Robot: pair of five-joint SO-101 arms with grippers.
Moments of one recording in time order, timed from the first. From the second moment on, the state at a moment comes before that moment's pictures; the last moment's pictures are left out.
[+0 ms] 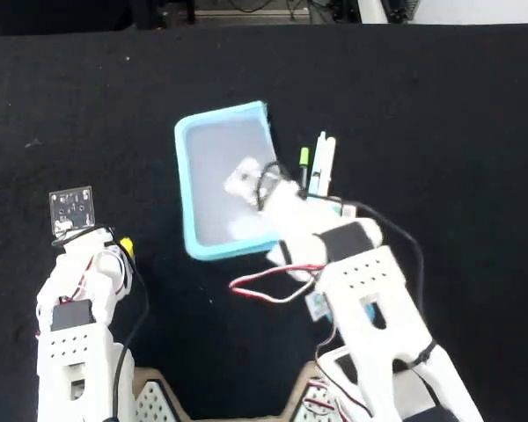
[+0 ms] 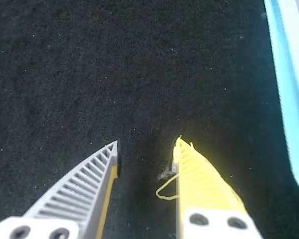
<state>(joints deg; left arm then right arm) -18.1 -70.2 88.8 35.4 -2.8 -21.4 -39.2 49.2 65.0 32.7</state>
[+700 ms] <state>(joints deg) -10.9 -70.2 73.7 54.0 -0.7 -42.7 -39.1 39.8 67.7 32.7</state>
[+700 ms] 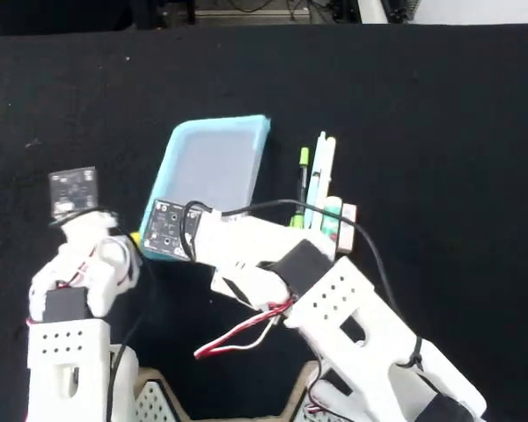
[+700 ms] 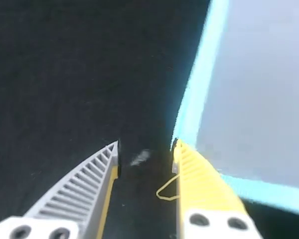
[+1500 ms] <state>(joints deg) -4.4 -70.2 79.9 47.9 1.1 -47.6 -39.1 30.0 56.2 20.3</state>
